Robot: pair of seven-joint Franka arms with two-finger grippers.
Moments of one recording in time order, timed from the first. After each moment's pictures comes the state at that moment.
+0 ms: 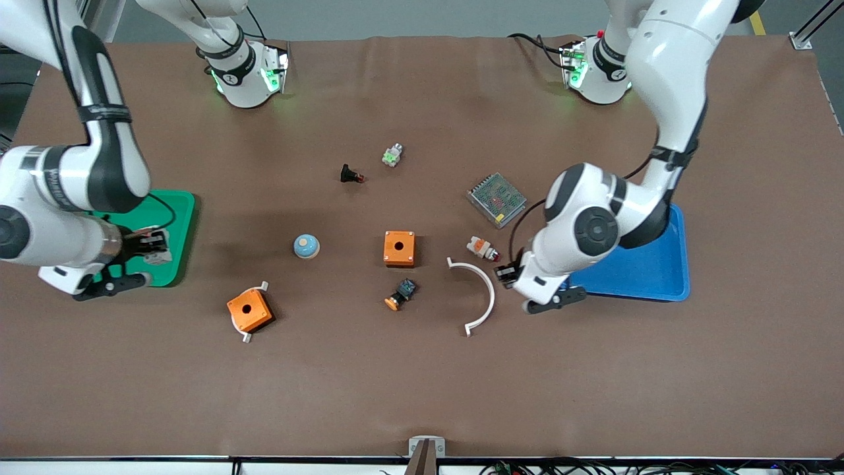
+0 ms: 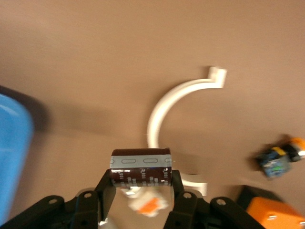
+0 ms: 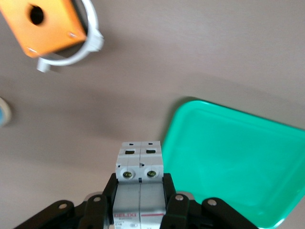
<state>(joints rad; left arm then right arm) -0.30 0.64 -0.21 -1.53 -0.10 2.20 -0.73 -0.02 0.35 0.03 -1.73 -0.13 1.81 -0.15</state>
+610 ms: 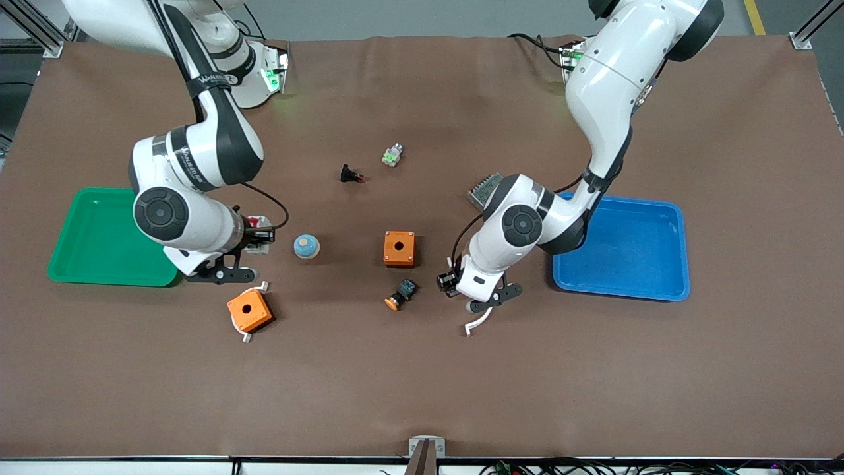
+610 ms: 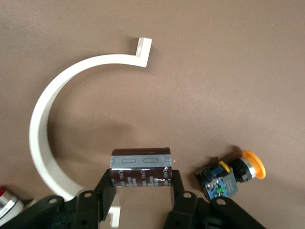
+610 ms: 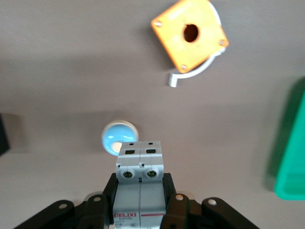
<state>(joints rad) -0.43 0.82 -0.21 -1.47 -0.11 2.48 -0.90 0.26 0.37 0.04 -1.71 0.03 1.86 0.31</state>
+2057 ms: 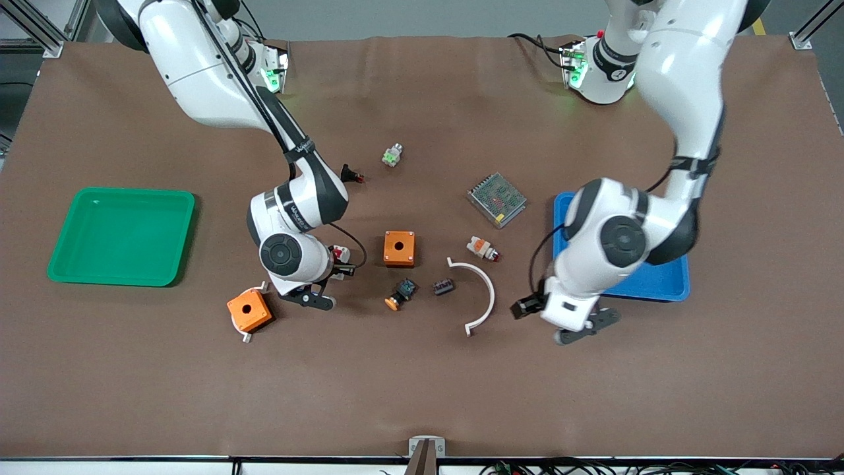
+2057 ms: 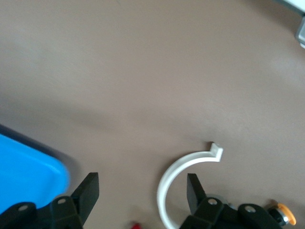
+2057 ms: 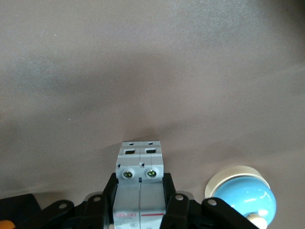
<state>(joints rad) -0.24 0.61 -0.14 -1.42 -0.01 2.14 -0.72 0.42 0.72 0.03 -1.58 0.12 2.11 0.62</state>
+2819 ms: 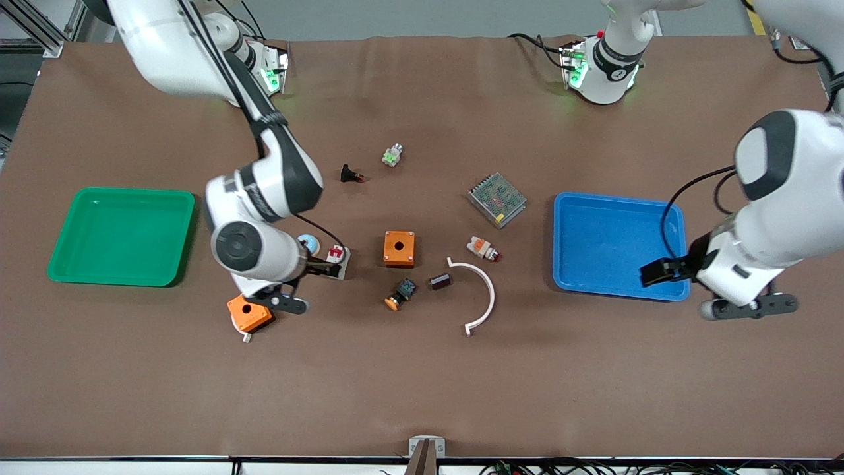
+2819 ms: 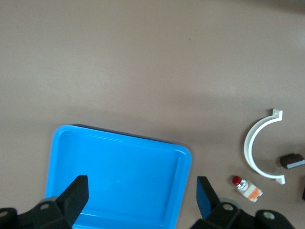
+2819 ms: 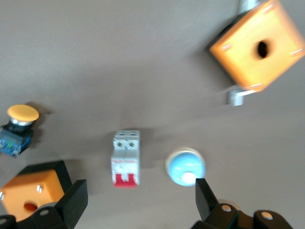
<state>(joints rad) 0.01 0.35 -0.14 -1.44 -0.01 1.83 -0.18 0.37 0.54 0.00 -1.47 0.08 1.85 0.53</state>
